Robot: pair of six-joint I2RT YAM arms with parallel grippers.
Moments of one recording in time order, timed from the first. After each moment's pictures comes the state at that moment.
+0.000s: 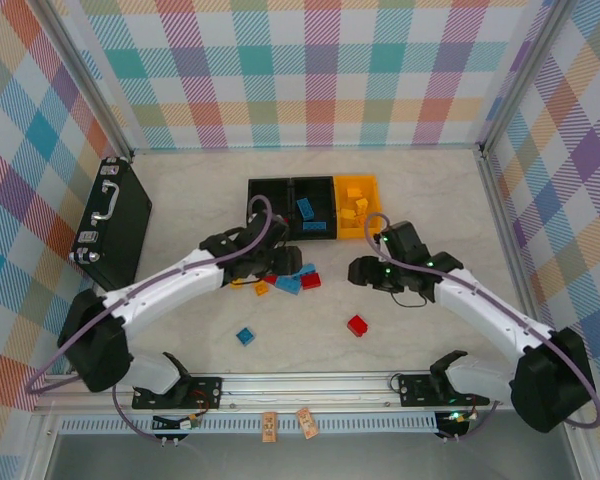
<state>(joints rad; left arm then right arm) -0.76 1.38 1.05 -0.63 -0.07 -0.71 0.54 1.17 0.78 -0.59 -0.22 0.62</state>
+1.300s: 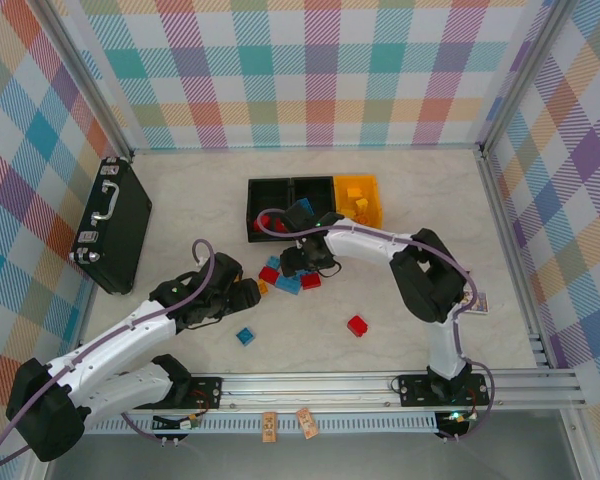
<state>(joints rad) -0.67 0.96 0.65 -0.71 -0.10 -0.90 0.82 2.02 1.47 -0.73 0.00 0.49</state>
